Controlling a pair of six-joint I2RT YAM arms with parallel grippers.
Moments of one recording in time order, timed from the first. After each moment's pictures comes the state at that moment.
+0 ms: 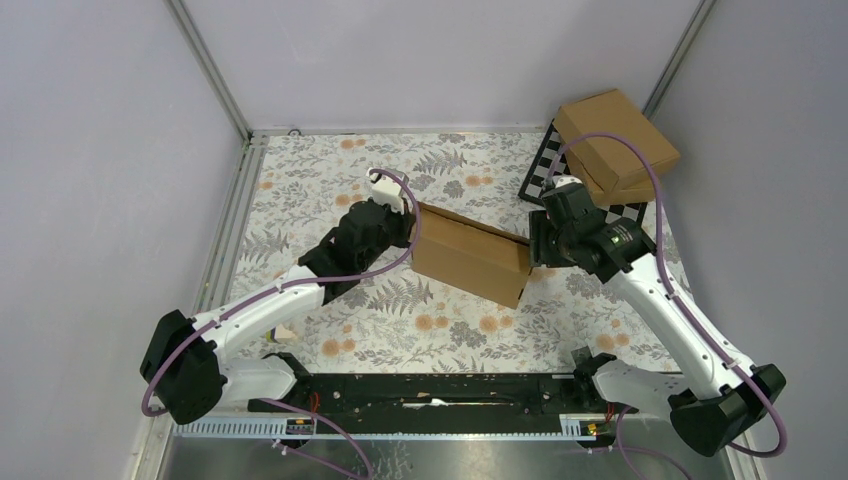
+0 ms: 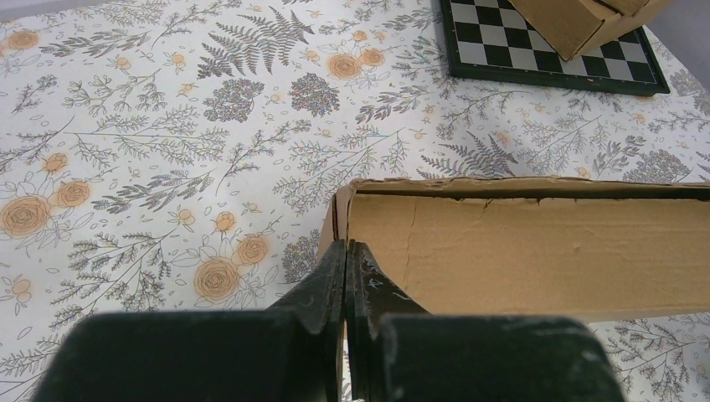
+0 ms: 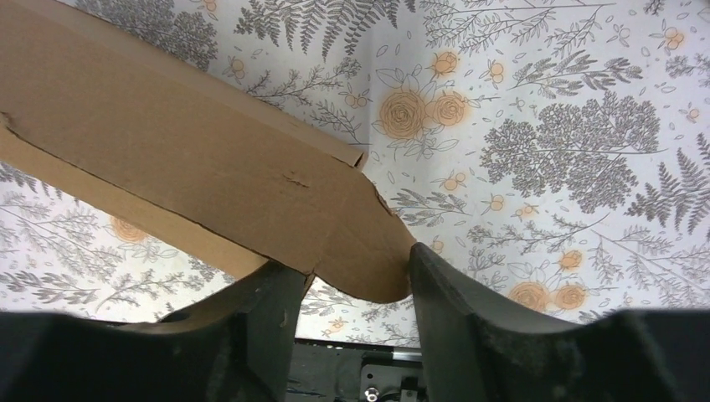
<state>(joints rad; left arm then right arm) -0.74 1.21 0.83 0.08 -0.21 -0.24 0.51 1.10 1.19 -1.05 0.22 0.40</state>
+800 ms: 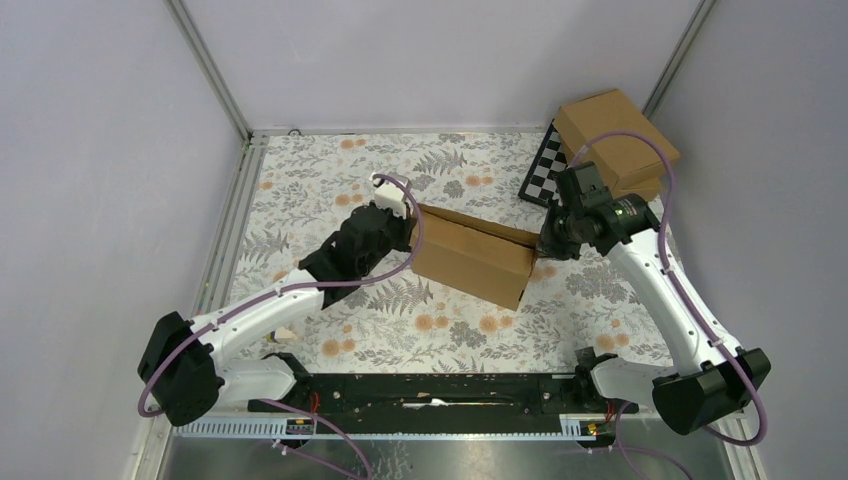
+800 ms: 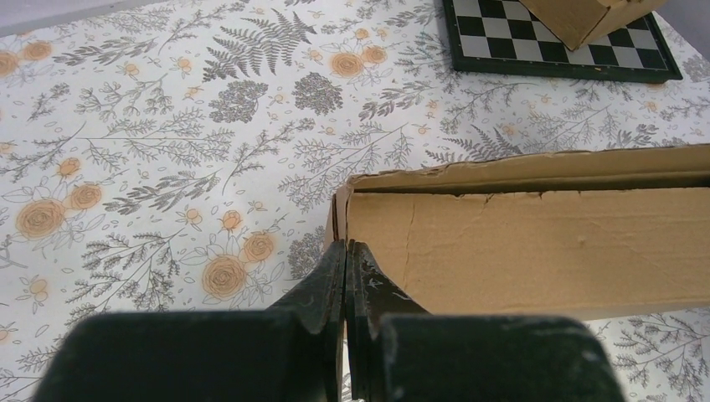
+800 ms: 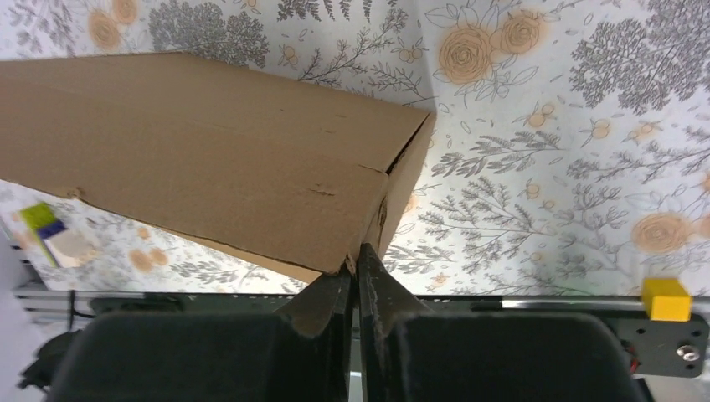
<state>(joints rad) -0.77 1.20 0.82 0.08 -0.24 -0.21 0.39 1.21 1.30 -1.14 0.02 0.63</state>
